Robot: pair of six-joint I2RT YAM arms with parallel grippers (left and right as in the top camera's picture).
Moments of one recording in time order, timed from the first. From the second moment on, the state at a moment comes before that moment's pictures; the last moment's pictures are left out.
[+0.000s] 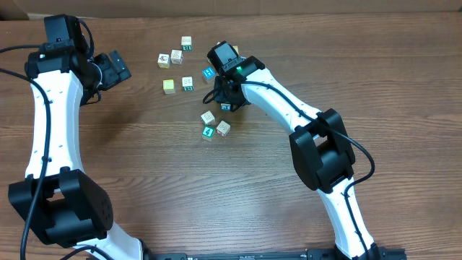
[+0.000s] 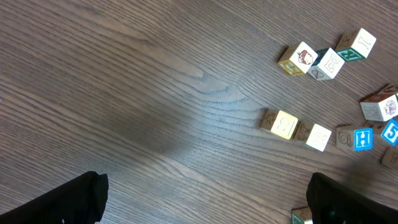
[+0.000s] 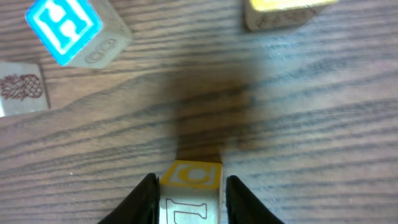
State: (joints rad) left arm 0.20 1.82 1.70 -1.02 0.05 -0.36; right arm 0.58 2.37 2.00 -0.87 0.04 0.67
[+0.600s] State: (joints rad) left arm 0.20 1.82 1.70 -1.02 0.05 -0.36; right arm 0.58 2.37 2.01 -0.95 -0.01 0.80
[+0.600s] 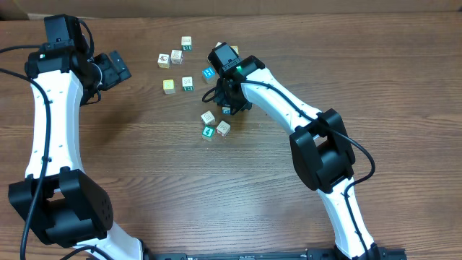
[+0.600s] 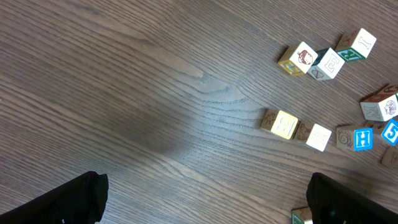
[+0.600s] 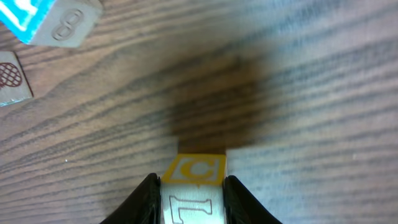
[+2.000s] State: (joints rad) left arm 0.20 1.82 1.70 -1.02 0.05 -0.36; right arm 0.59 2.37 2.04 -0.98 -0.03 0.90
